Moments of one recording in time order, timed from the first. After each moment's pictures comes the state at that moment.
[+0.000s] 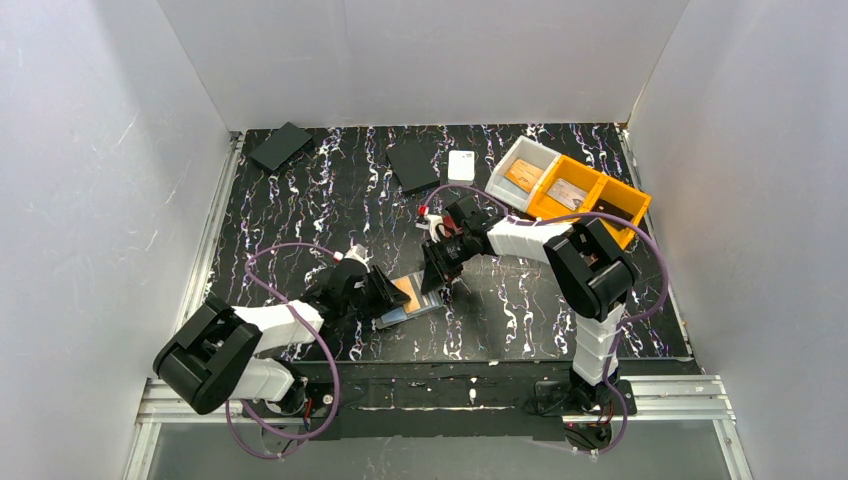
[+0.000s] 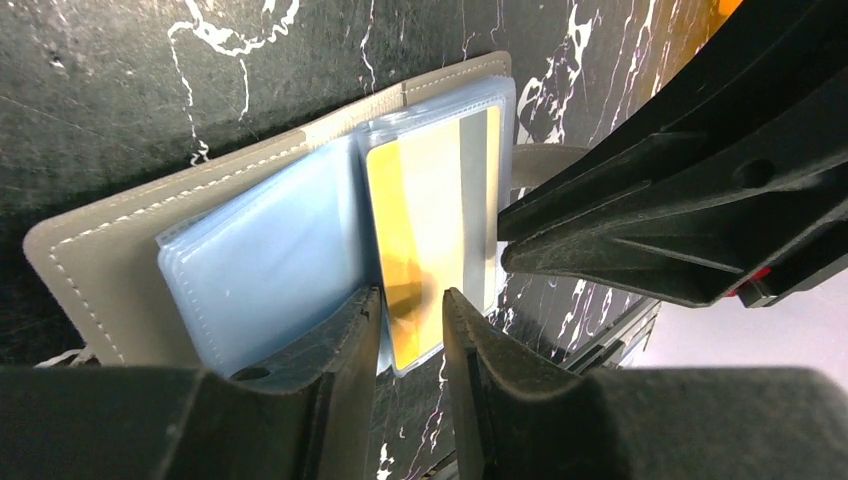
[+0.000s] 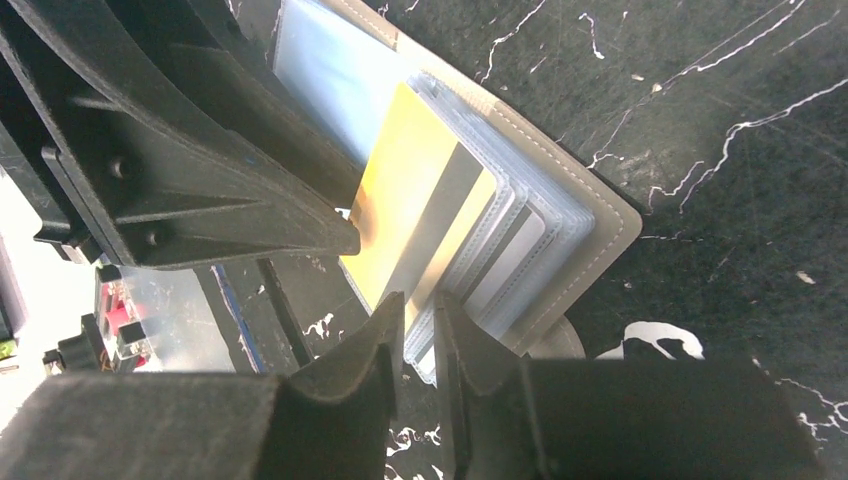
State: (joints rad) left arm -0.64 1.33 0.32 0.32 0.14 -1.09; right arm 0.68 1.92 1.15 -0.27 -0.79 0.16
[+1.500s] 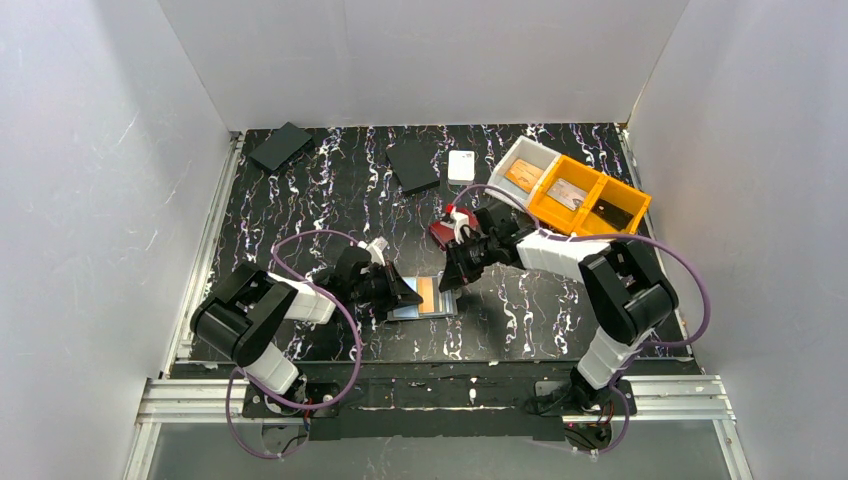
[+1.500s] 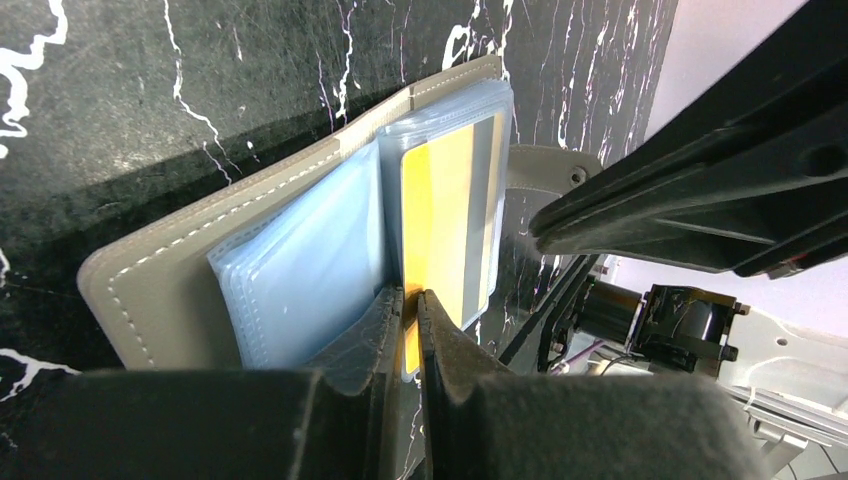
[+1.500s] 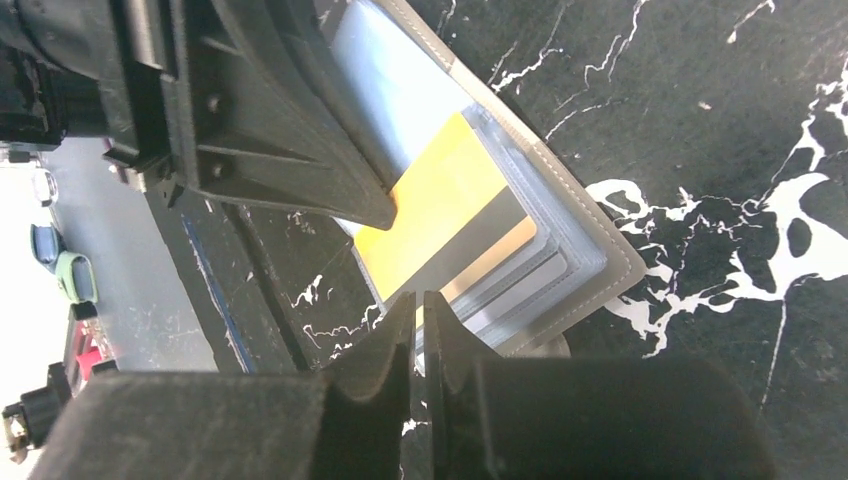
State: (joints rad) left arm -0.57 1.59 0.40 0.54 0.48 -0.96; right arm 0.61 1.69 0.92 -0.15 -0.75 0.18
